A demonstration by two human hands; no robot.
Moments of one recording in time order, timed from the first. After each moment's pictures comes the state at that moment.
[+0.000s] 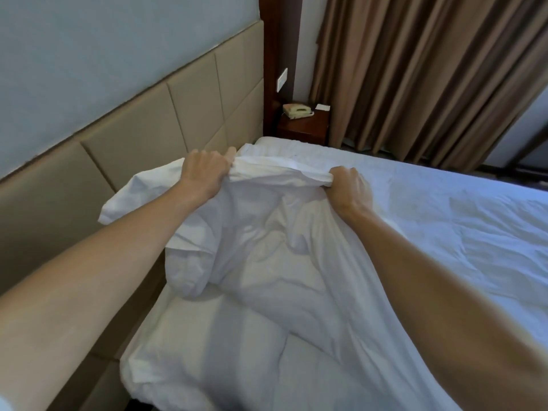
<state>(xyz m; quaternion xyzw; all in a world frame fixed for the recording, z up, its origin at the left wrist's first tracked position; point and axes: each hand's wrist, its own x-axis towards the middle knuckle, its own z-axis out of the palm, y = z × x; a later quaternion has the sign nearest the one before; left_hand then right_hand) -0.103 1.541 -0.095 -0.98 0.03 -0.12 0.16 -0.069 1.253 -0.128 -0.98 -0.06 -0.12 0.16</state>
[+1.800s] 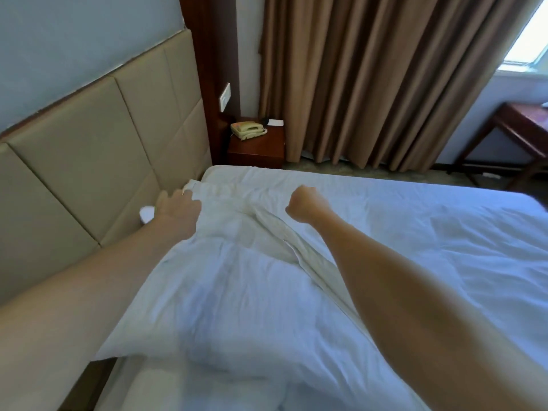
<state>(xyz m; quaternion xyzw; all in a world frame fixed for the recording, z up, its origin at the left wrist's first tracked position) 0.197 1.538 -0.190 -0.97 0.04 0.06 0.24 0.234 1.270 -0.201 -0.99 0.03 0.07 0.13</state>
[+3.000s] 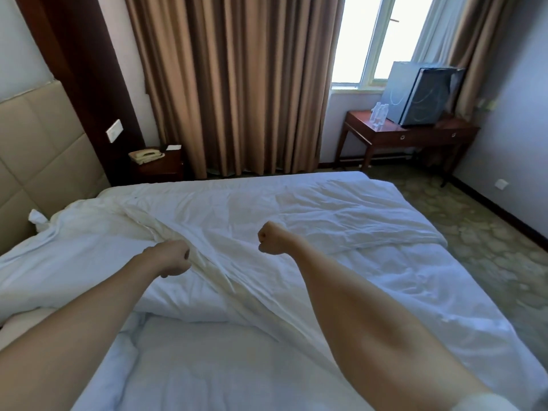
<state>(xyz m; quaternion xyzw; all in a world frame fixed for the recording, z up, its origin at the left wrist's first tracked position) -0.195 1.096 -0.124 -0.97 0.12 0.20 0.02 -0.218 0.841 -0.122 -0.98 -0.01 0.15 0.16</state>
